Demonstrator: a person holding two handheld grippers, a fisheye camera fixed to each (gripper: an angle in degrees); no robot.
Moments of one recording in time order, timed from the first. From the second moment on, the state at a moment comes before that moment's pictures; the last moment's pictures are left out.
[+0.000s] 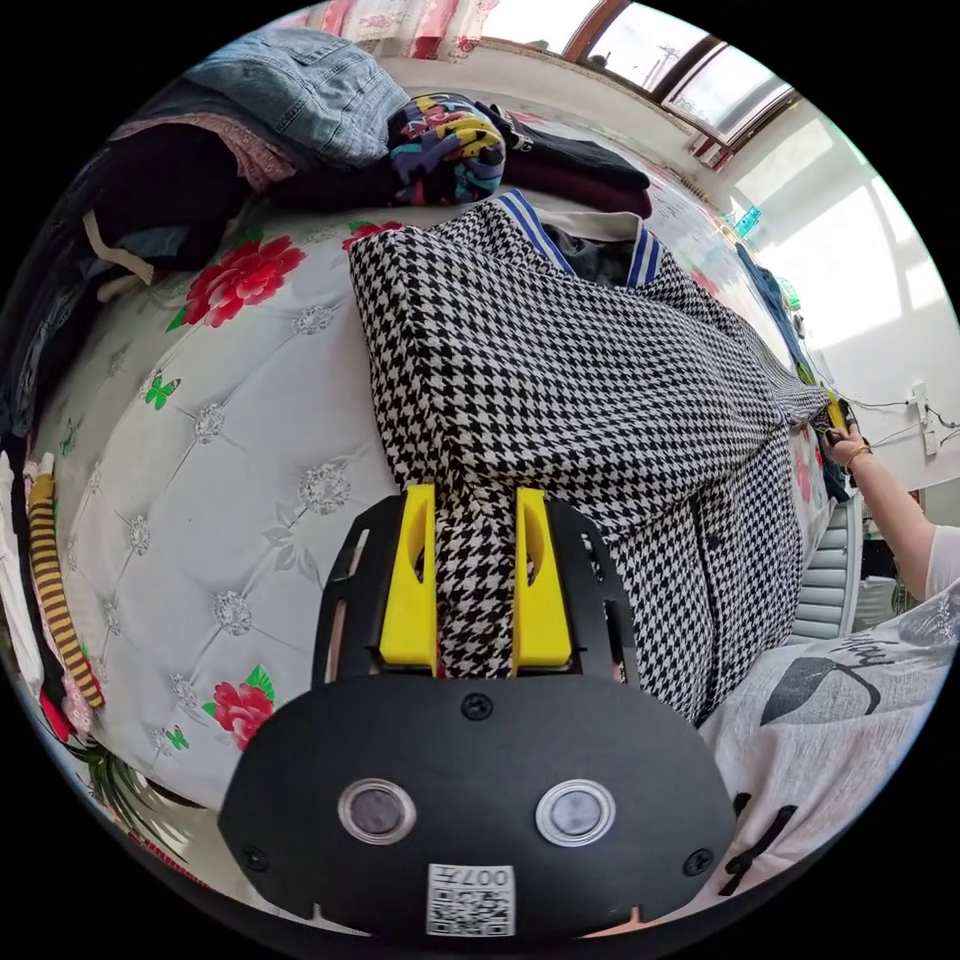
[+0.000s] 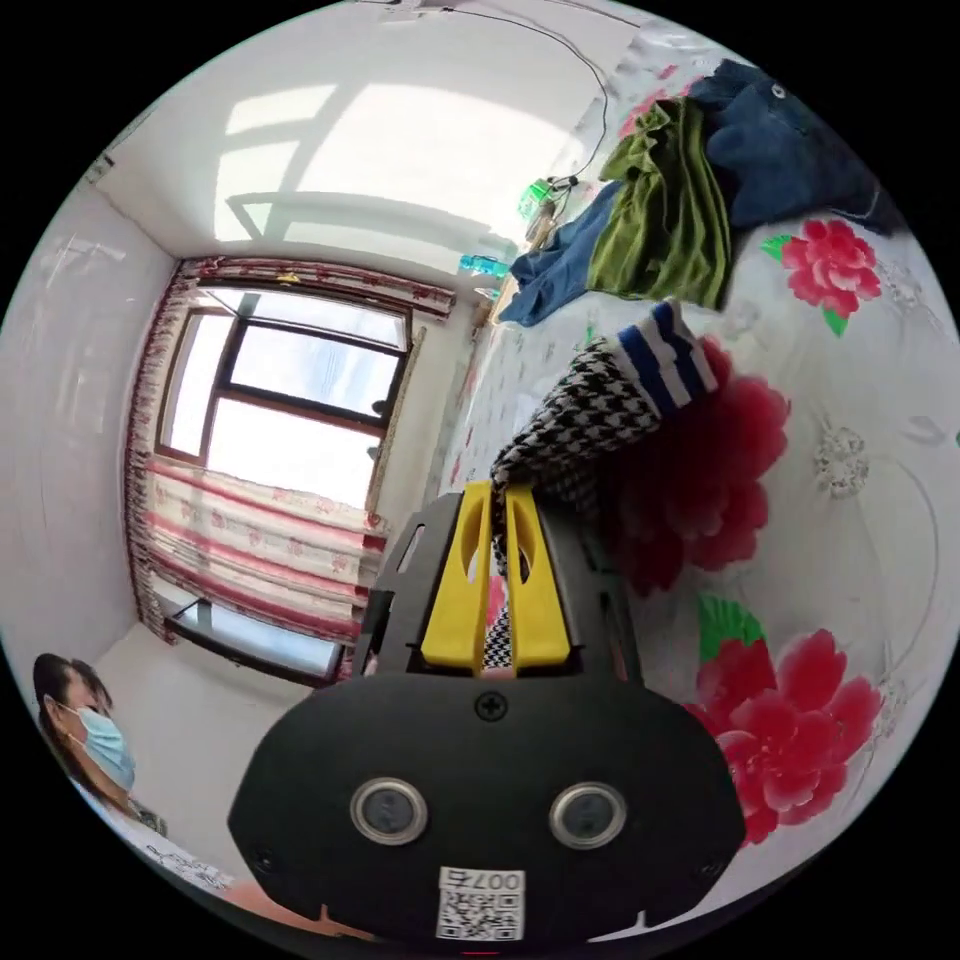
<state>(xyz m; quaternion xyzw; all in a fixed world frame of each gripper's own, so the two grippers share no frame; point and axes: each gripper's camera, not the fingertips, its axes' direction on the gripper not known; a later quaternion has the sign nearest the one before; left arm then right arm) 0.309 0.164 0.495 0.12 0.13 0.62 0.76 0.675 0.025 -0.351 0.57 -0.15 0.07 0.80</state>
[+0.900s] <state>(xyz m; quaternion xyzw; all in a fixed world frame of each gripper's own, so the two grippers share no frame) 0.033 0.066 0.427 0.09 0.27 0.47 0.84 0.396 0.128 -0.031 0.07 0.10 -0.29 0.95</state>
